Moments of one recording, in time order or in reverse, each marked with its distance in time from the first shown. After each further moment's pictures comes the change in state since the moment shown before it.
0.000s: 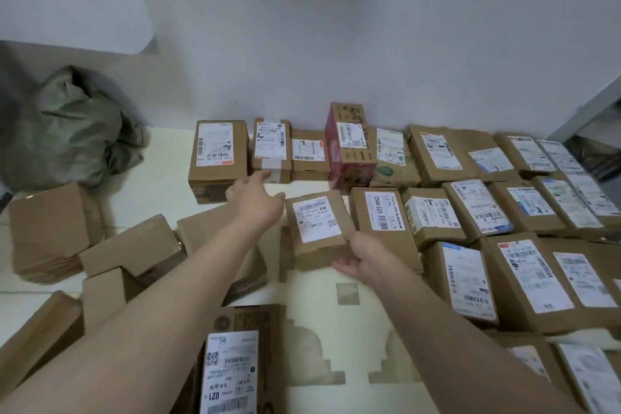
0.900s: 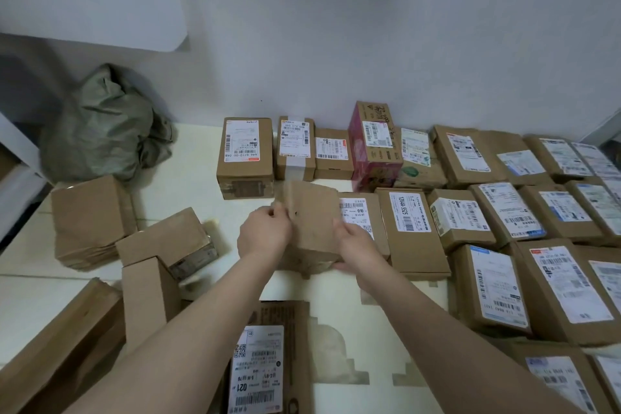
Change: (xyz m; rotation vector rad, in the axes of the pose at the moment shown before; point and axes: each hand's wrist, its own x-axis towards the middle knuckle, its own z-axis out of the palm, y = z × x) left_hand -0.035 -0.036 -0.003 -0.168 0.049 -0.250; right_hand -0.011 0.025 0.046 -0.412 -0.040 -0.376
